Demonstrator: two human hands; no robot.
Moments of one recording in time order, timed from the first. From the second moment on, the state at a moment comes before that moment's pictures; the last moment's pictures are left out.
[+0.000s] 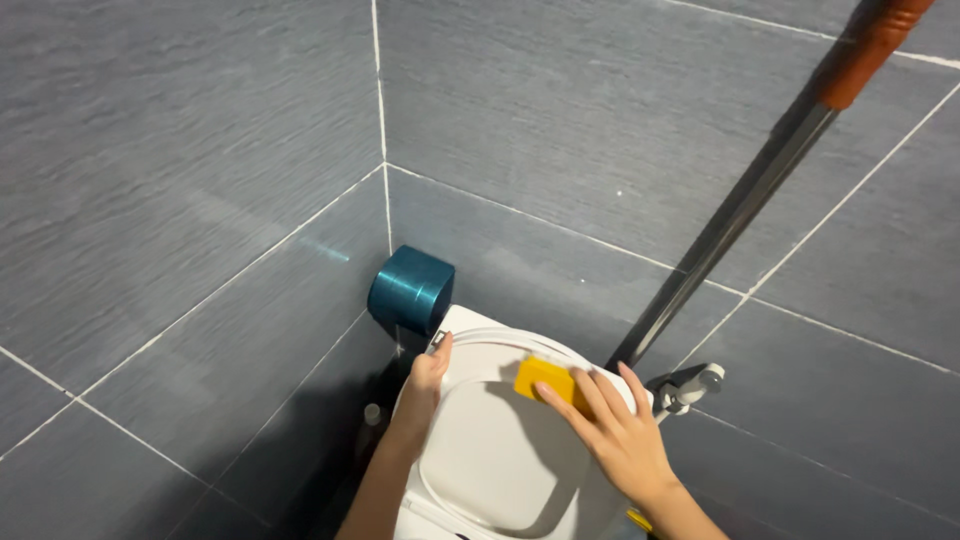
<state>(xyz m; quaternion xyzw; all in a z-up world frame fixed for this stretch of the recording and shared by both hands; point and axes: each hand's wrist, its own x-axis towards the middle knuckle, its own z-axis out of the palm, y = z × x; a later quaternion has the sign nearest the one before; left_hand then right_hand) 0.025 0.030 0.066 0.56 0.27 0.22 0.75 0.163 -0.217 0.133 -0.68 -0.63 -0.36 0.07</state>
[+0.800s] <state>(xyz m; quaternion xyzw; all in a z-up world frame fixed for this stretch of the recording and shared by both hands) 0.027 0.057 0.031 0.50 0.14 0.26 0.81 0.128 -0.124 0.121 -0.66 -0.68 -0.32 0.05</state>
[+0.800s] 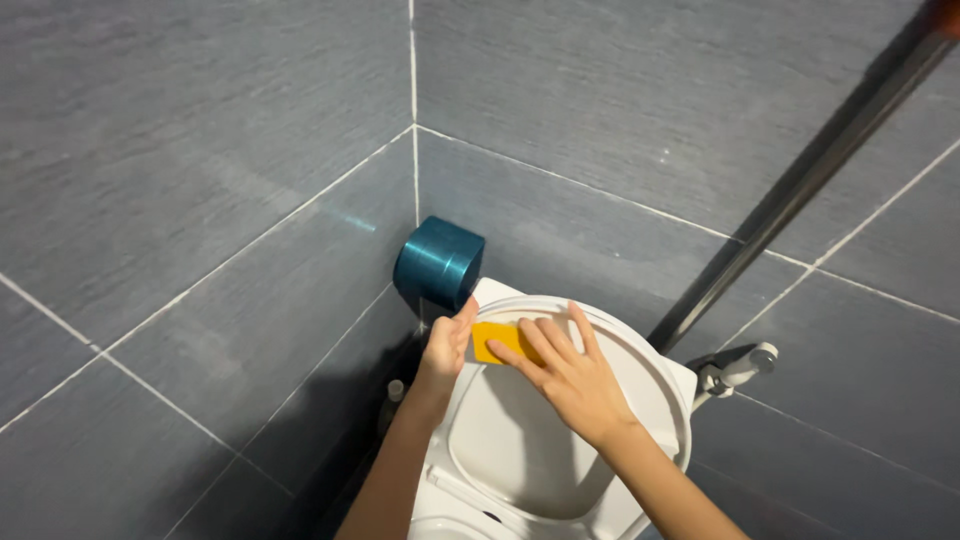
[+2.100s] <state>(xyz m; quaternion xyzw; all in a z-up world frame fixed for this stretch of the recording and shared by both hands) 0.009 0.062 0.050 0.66 0.09 0.16 0.73 0.118 -0.191 0.074 -0.78 -0.47 -0.41 0.08</state>
